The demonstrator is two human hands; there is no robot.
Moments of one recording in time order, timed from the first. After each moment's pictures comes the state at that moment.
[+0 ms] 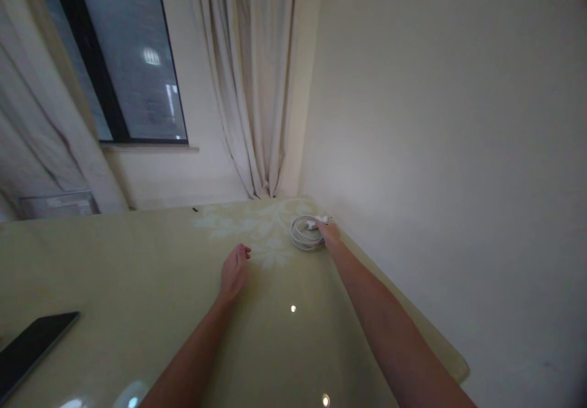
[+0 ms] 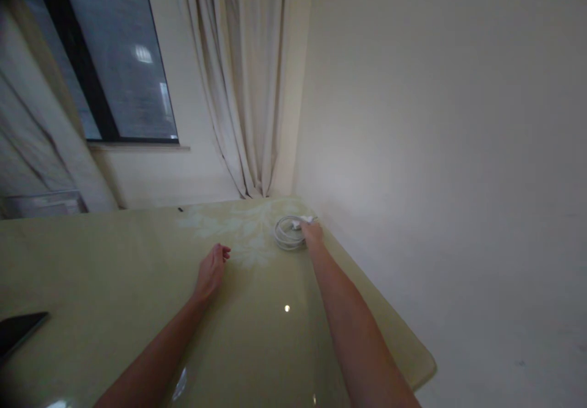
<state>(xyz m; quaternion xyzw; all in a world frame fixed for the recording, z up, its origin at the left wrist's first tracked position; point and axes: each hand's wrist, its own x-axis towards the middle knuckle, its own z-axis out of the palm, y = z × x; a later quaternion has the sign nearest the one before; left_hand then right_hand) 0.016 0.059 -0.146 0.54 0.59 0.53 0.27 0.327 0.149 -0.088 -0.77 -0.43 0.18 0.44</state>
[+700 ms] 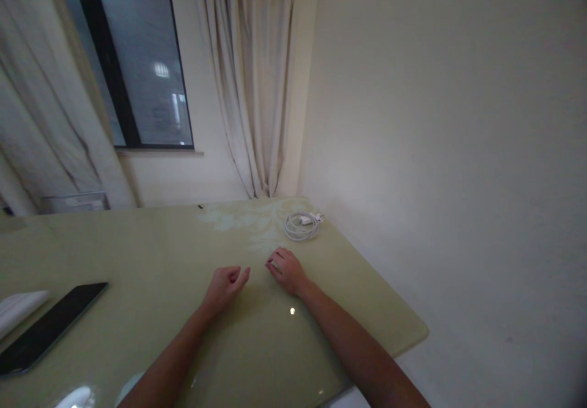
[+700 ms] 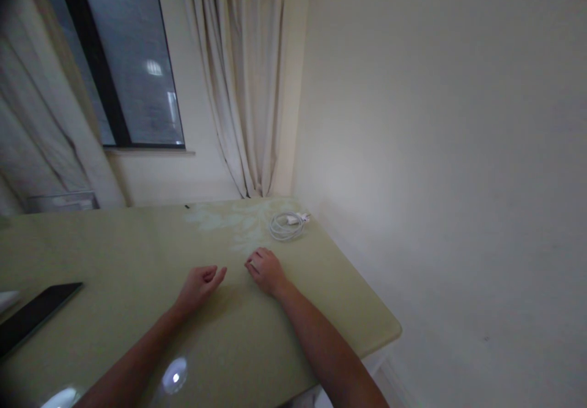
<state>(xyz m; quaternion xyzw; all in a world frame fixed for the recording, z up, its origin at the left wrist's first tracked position) -0.007 -0.030 -0.133 0.69 0.54 0.42 0.23 0.227 0.007 -0.135 -0.43 -0.85 0.09 0.31</state>
